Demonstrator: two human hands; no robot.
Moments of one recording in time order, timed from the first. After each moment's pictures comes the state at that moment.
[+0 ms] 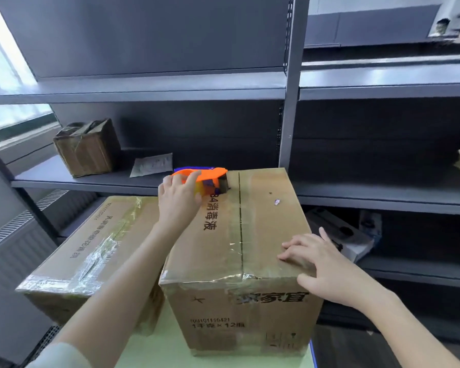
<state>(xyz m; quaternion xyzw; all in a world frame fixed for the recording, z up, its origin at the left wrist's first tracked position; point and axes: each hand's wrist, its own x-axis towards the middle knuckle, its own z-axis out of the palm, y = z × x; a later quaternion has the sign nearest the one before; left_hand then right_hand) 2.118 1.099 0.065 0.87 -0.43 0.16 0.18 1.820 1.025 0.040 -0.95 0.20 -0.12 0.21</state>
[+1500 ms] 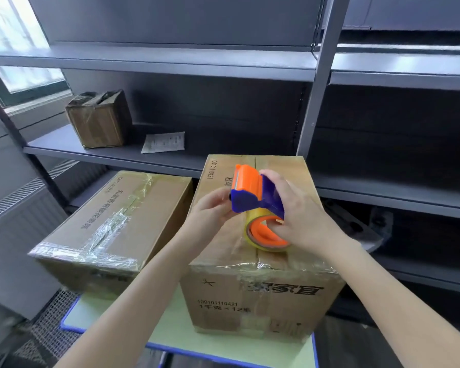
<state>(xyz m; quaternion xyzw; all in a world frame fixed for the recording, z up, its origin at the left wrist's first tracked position) 2.053 1.149 0.060 0.57 -0.38 -0.34 0.64 1.905 1.034 0.085 -0.94 0.17 -0.23 0.19</state>
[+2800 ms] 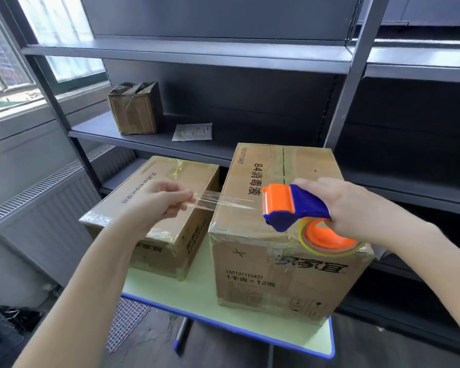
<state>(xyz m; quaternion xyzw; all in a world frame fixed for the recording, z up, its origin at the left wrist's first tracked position) 2.107 1.272 0.088 0.71 -0.27 -0.30 0.58 1.876 1.060 0.115 -0.98 0.15 -0.07 0.06</state>
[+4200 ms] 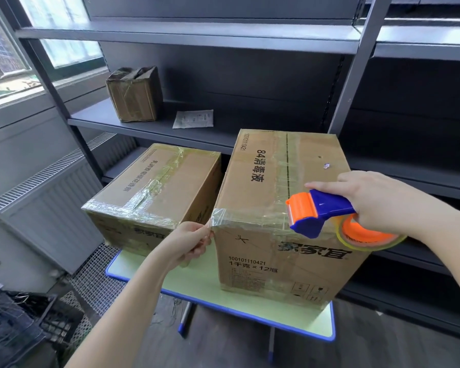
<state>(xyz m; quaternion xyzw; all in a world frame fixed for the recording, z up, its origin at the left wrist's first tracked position) 2.088 1.267 -0.019 0.71 -0.23 -0.45 0.49 1.856 1.042 0.115 -0.99 0.14 0.01 -0.07</state>
